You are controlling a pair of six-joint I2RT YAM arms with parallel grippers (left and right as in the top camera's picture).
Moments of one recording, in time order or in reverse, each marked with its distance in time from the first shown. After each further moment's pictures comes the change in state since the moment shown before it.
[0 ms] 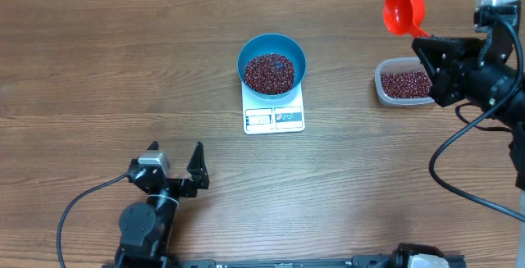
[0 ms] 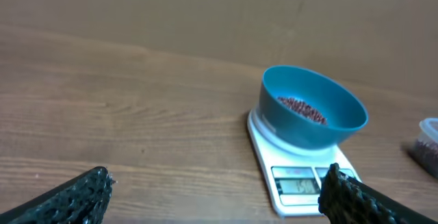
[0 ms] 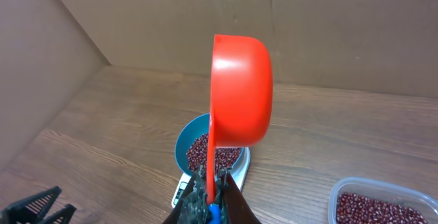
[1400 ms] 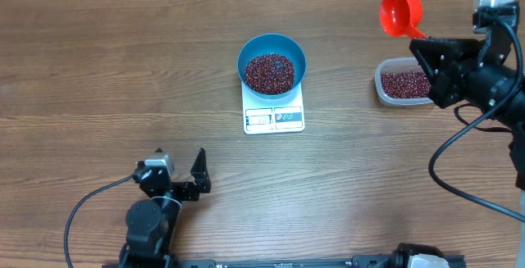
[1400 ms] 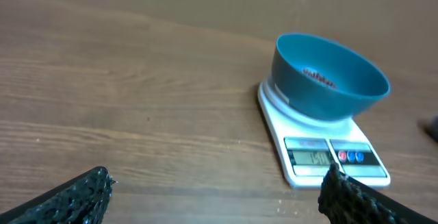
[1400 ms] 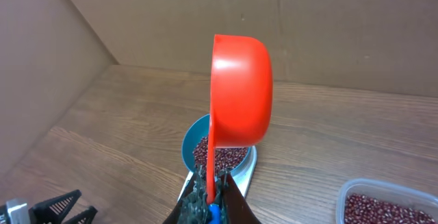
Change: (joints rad) left arm 0.008 -0.025 -0.062 -0.032 -0.001 -0.003; right arm 0.000 0.000 0.000 -0.005 -0.029 0.000
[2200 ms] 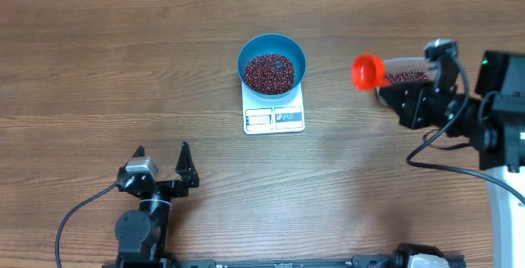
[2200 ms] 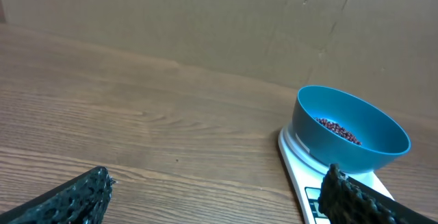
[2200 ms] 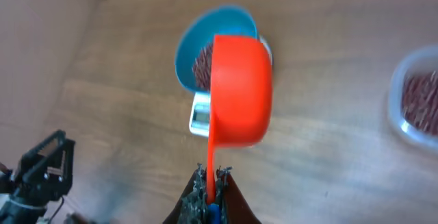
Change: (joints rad) left arm 0.109 -0.109 -0.003 0.022 -0.003 0.000; right arm -0.003 -0.001 -0.379 -0.032 -0.047 0.002
